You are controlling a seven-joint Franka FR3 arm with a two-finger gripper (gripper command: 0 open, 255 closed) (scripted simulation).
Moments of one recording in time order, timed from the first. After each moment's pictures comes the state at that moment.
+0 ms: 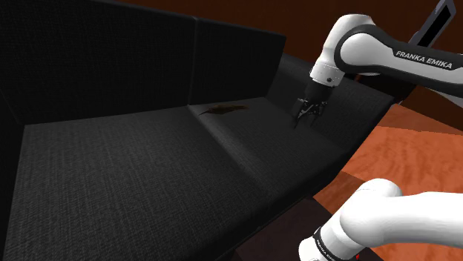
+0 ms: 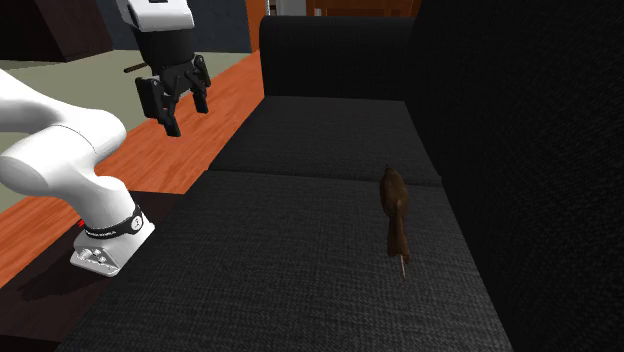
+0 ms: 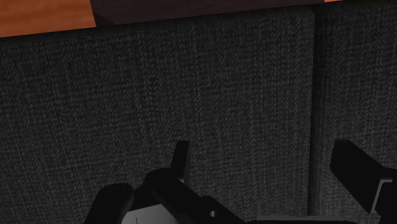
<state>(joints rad) 0.00 -0.79 -0.06 -2.40 0.02 1.58 0.06</state>
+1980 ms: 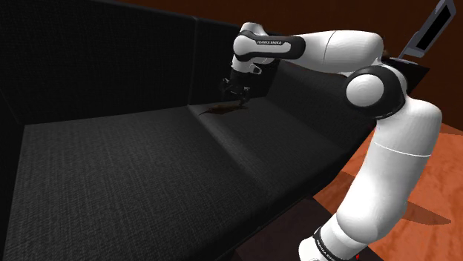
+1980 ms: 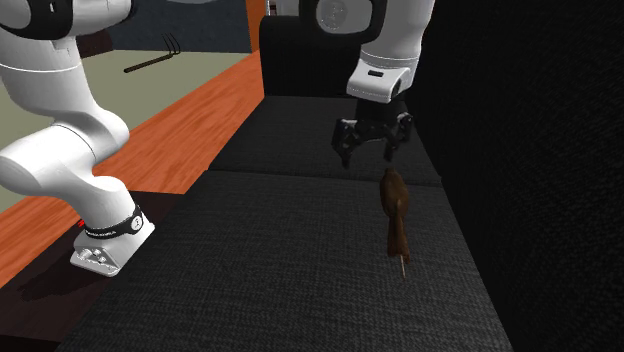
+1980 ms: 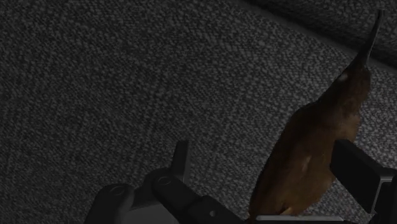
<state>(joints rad) -0.11 0.29 0.13 -1.54 0.04 1.79 1.19</state>
